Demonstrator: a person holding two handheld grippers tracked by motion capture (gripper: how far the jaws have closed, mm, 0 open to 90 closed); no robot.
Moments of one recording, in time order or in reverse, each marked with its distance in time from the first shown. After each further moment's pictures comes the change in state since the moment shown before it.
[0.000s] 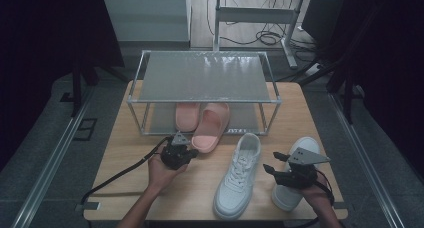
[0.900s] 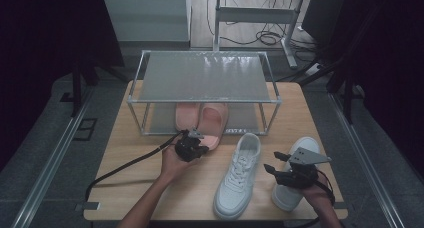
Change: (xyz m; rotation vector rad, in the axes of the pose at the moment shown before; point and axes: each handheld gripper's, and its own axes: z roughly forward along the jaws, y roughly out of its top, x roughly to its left) left arm 0.006 0.025 0.047 0.075 -0.046 0.035; right arm -0.001 0.000 -0.002 -0.006 0.000 0.001
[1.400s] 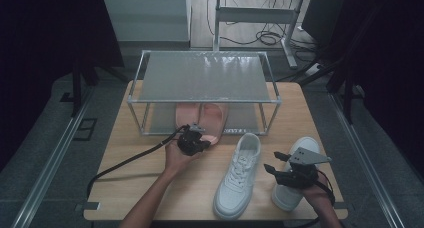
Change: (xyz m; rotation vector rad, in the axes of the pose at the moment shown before) left arm 0.012 0.010 0.012 -0.027 0.009 -0.051; right arm 0.000 0.000 0.000 -0.001 -0.002 0.002
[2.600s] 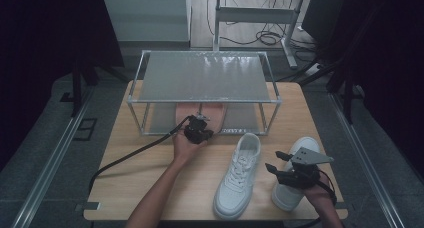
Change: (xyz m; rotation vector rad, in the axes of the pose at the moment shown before) left arm 0.019 0.028 0.028 0.010 0.072 -0.050; right arm -0.002 0.000 -0.004 -0.005 -0.006 0.004
